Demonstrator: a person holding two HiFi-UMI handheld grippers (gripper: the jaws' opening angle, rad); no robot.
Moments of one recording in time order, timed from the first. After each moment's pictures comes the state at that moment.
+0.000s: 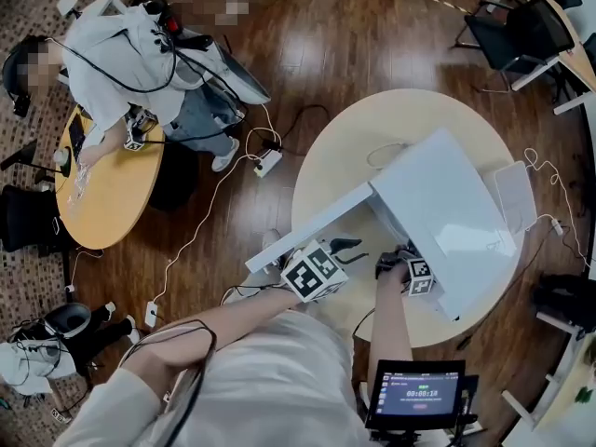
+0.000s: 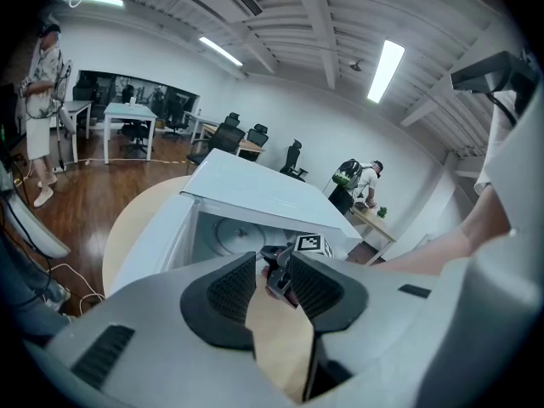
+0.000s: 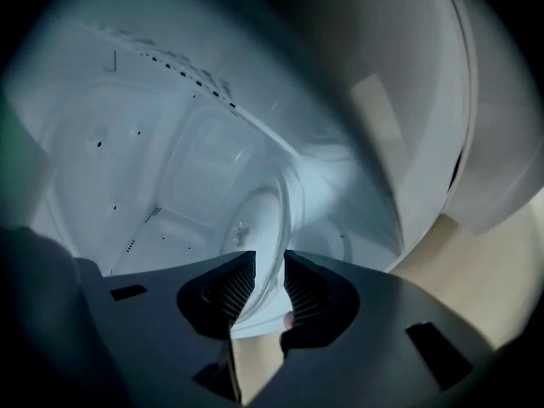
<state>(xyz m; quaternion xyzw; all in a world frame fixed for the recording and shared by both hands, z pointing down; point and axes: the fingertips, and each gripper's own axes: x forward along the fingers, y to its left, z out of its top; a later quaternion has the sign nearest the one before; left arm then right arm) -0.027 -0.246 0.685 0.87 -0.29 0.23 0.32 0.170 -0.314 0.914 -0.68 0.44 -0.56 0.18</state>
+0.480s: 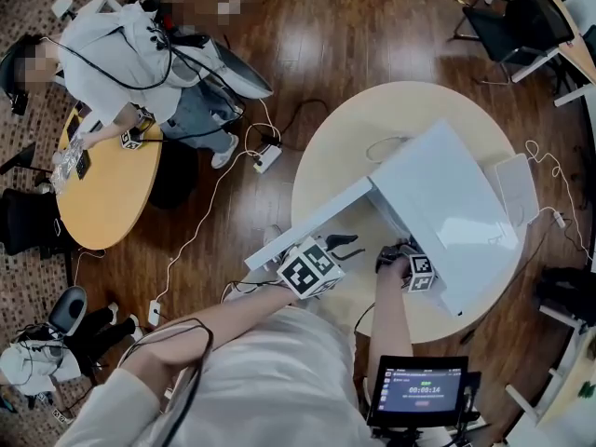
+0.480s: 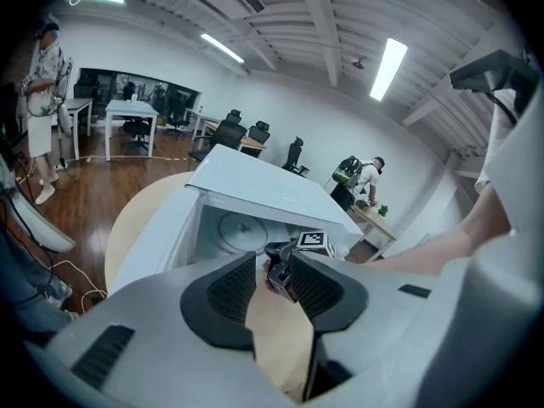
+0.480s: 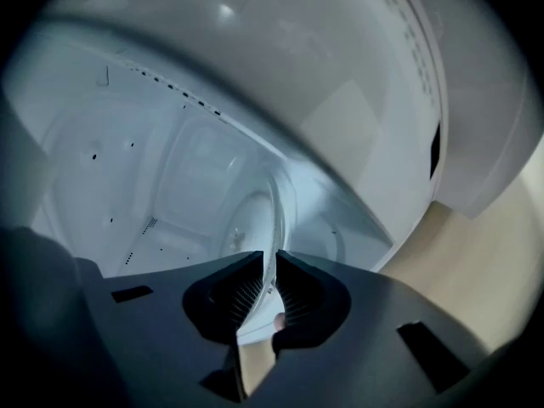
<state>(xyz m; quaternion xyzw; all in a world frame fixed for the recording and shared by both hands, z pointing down) -0.033 -0.243 0.688 0.87 -0.29 0.24 0.33 0.176 -0.313 0.909 -0.69 0.42 -0.55 0.21</state>
